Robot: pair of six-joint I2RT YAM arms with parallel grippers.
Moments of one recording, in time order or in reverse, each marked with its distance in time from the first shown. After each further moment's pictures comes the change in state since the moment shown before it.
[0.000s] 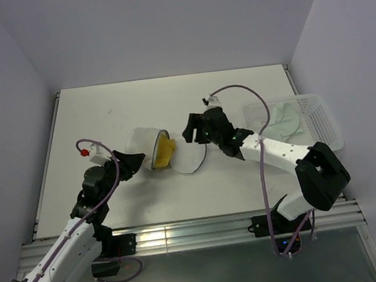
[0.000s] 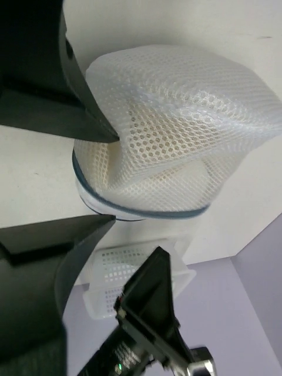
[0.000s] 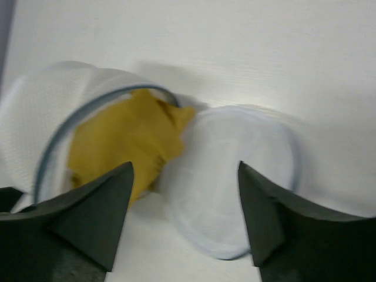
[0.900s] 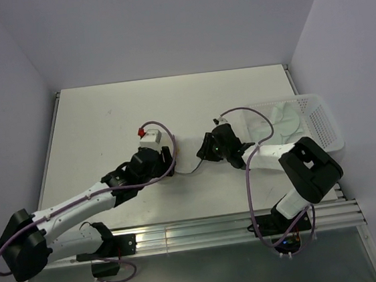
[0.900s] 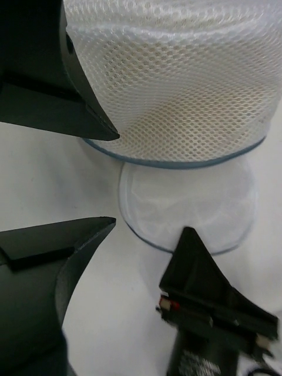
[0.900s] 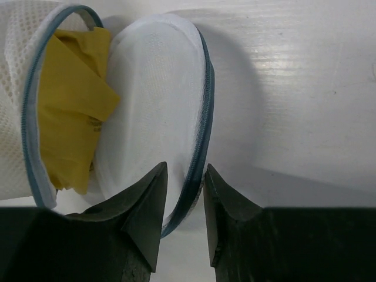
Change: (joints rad) left arm -0.503 0.448 0.437 -0.315 -0.352 0.356; right arm -0.106 0.064 -0.298 0.181 -0.148 0.113
